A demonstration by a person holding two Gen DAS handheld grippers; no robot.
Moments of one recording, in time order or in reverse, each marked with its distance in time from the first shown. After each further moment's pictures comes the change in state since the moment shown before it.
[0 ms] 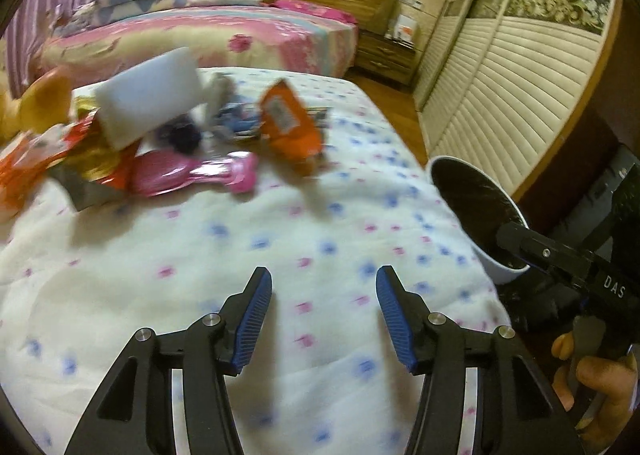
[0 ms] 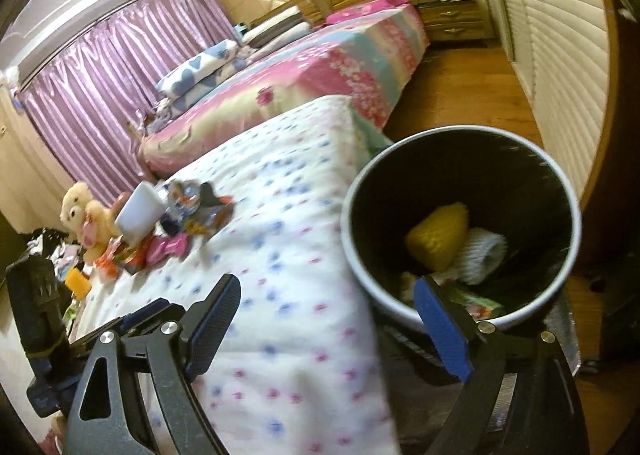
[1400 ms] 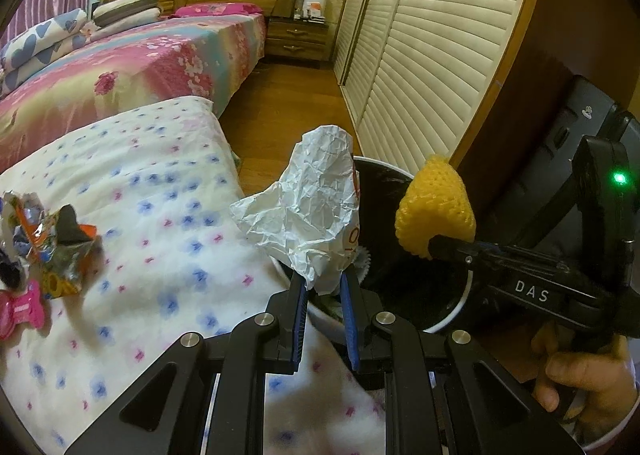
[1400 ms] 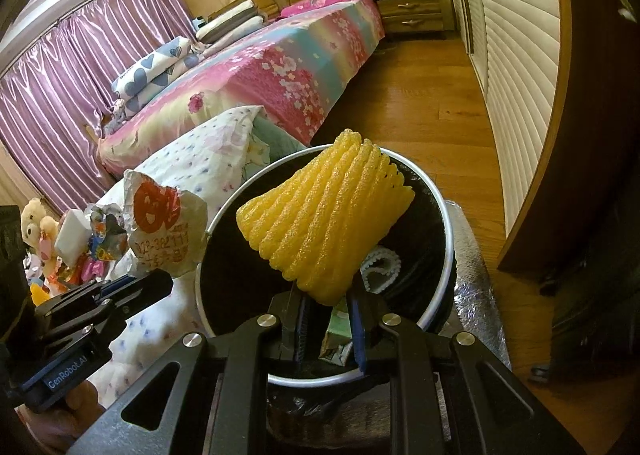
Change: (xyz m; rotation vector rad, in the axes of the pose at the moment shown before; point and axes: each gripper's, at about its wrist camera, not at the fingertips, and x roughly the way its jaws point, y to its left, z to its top) left arm 0.096 -0.137 0.052 0.259 0.062 -0.155; right arm -0.008 -0.092 0.032 0.034 0.043 -0.156
